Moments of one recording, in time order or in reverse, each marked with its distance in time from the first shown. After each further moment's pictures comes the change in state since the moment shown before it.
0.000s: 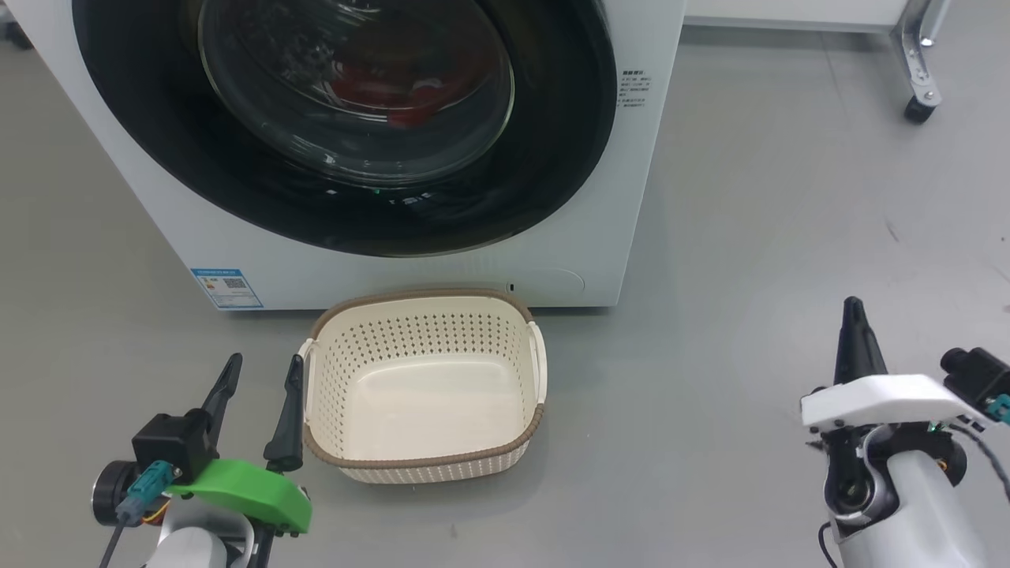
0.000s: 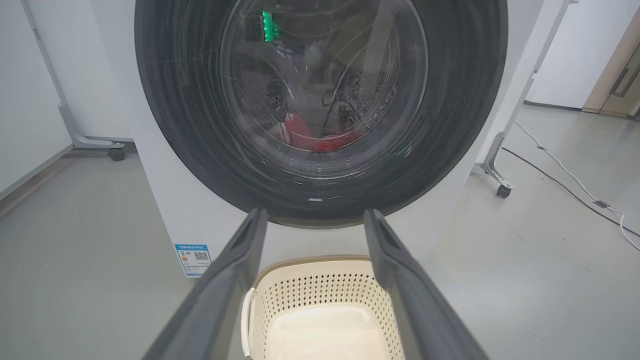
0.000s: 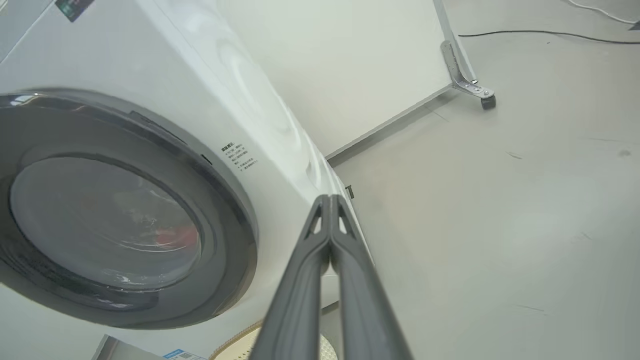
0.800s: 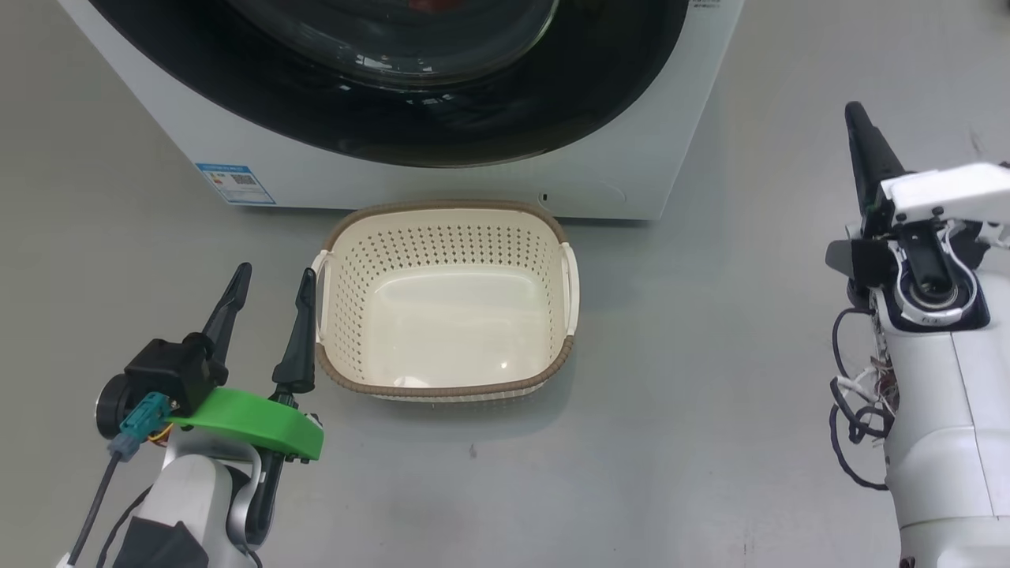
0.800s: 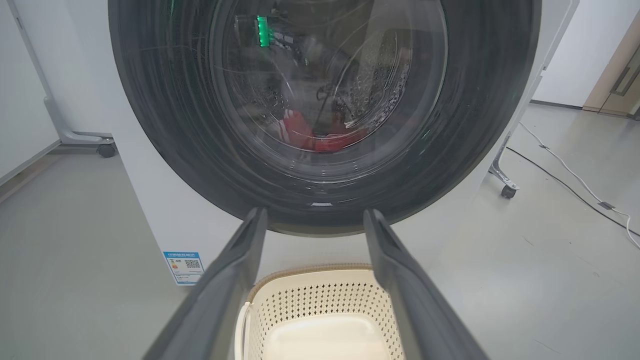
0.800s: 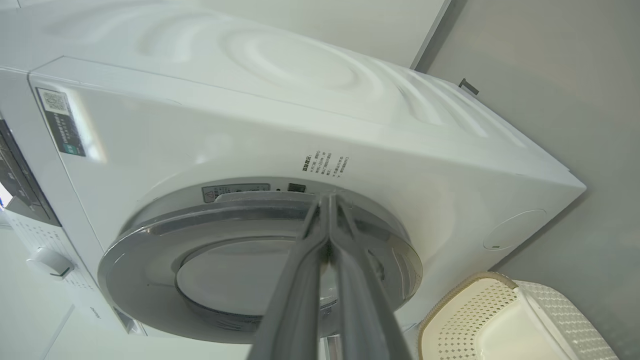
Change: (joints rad) left arm -0.126 -0.020 -0.002 -0.054 0.009 -0.026 0.000; right arm -0.381 -0.002 -0.128 0.051 0.617 0.011 0.378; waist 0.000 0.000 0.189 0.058
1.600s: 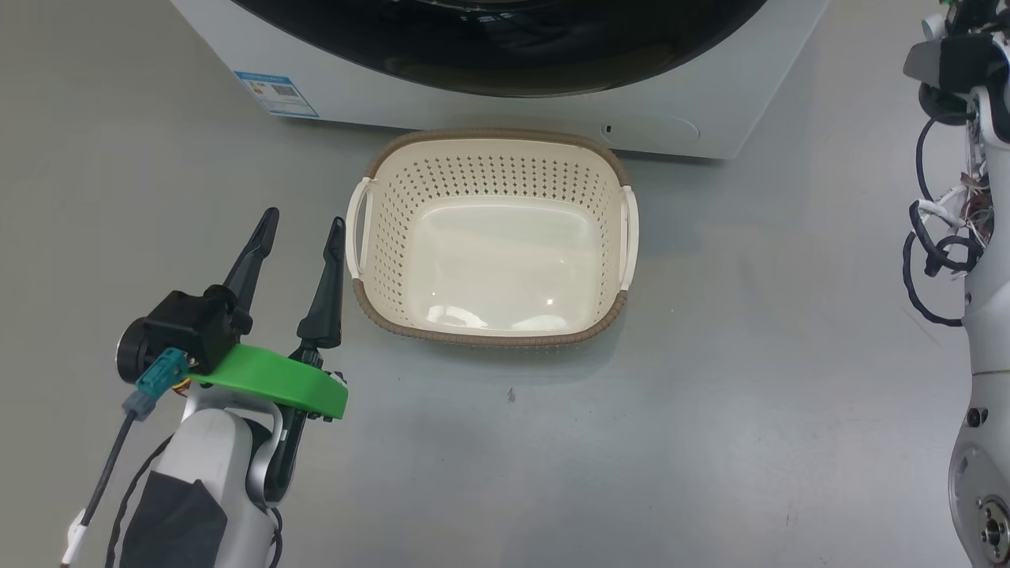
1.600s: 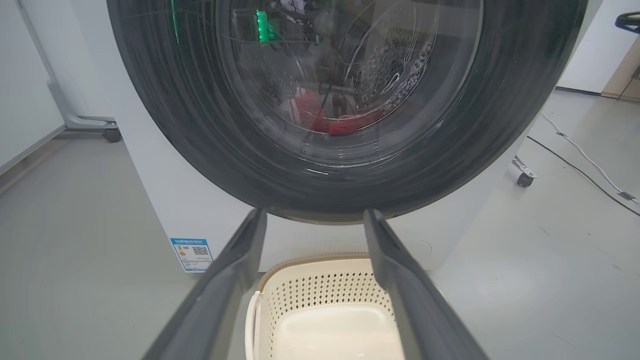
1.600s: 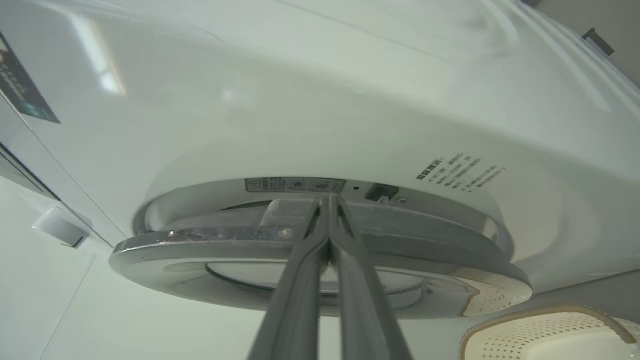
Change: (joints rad) left arm -0.095 -0.029 -0.031 -0.008 0.009 -0.023 -0.003; right arm -0.382 -0.103 0.054 0.068 0.007 -0.027 0.197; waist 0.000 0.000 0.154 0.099
